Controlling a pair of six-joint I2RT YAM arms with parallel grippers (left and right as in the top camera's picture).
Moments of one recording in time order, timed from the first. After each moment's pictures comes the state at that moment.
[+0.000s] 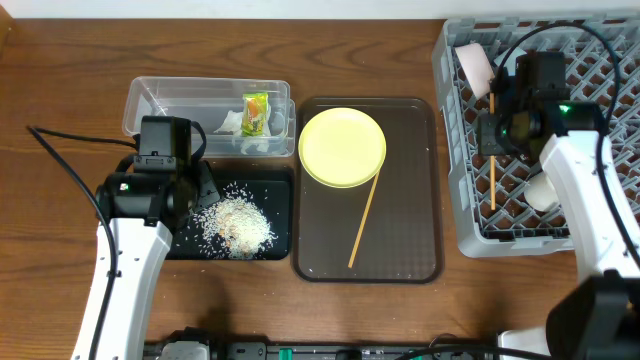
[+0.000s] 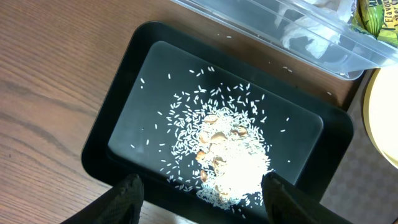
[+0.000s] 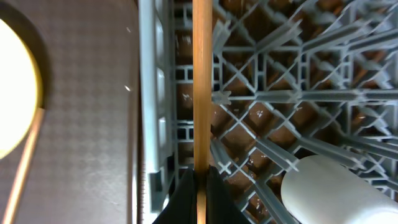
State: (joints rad) left arm -0.04 1.23 1.11 -1.07 -0.13 -0.46; right arm 0.01 1.64 1.37 -0.92 0.02 -0.02
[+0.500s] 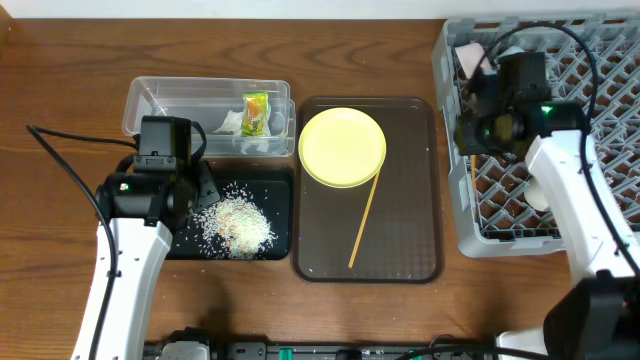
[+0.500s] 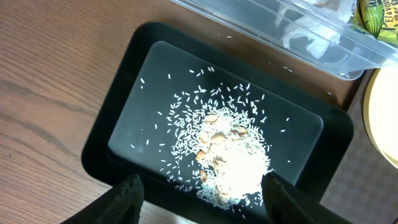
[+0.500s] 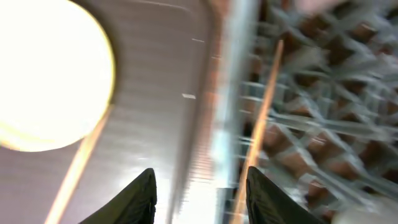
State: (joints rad) left arm -0.04 1.23 1.11 -1.07 -0.13 -0.46; right arm 0.11 1.61 1.37 -0.87 -0.14 -0.01
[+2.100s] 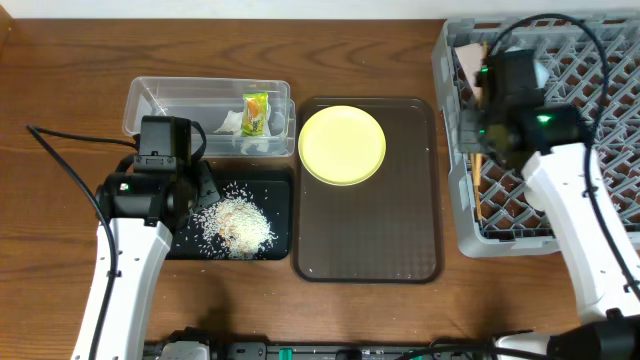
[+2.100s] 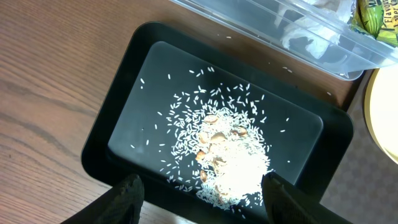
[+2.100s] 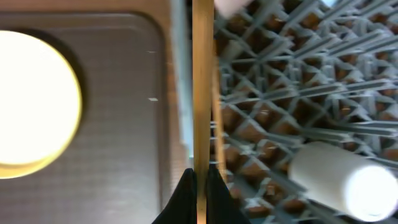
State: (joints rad) left arm -0.04 1.23 1.11 -1.07 -0.13 -0.46; right arm 0.16 1.54 1.42 -0.98 0.16 0.17
